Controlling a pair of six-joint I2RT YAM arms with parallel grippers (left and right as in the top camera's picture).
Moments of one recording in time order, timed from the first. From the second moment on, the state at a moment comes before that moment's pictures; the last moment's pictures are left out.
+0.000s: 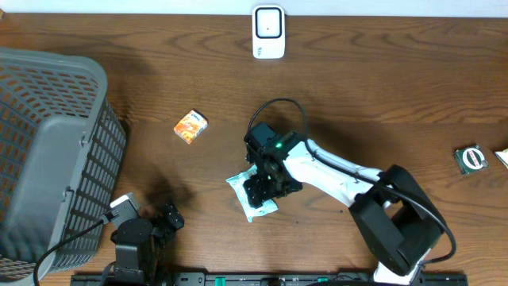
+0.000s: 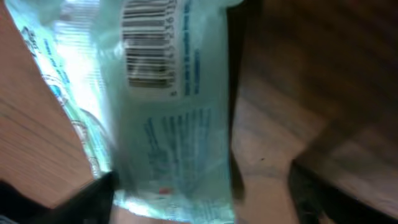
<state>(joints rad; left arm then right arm) -0.14 0.03 0.24 -0.94 -0.20 -0.65 0.76 1.90 1.18 -0.83 -0.30 0.32</state>
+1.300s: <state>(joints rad) -0.14 0.03 0.24 -0.94 -0.20 -0.65 0.97 1.29 1.19 -0.92 -0.09 -0.25</state>
